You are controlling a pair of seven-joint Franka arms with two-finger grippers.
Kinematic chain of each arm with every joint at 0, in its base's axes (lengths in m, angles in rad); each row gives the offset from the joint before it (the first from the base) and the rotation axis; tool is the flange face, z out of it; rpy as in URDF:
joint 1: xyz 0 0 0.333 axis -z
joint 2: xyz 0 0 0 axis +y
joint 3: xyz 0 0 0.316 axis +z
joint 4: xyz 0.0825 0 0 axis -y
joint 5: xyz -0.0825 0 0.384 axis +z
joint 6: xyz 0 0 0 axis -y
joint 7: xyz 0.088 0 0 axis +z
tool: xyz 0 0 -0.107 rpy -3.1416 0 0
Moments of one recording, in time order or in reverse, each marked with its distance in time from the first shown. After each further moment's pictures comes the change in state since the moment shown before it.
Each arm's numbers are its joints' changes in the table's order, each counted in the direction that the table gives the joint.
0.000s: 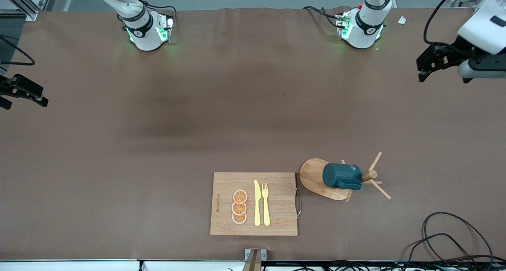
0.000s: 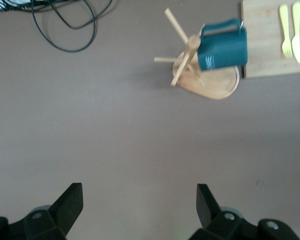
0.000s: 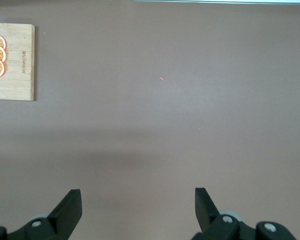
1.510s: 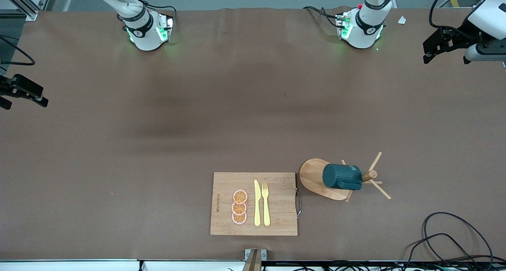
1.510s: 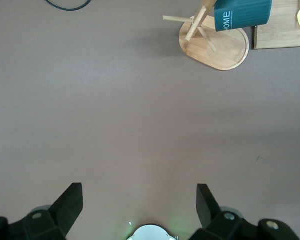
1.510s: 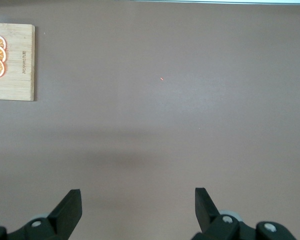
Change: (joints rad) left arm 0.052 -0.162 0.123 -0.236 -0.057 0.022 -0.001; right arm 0.000 0.000 0.000 0.000 0.000 0.001 0.001
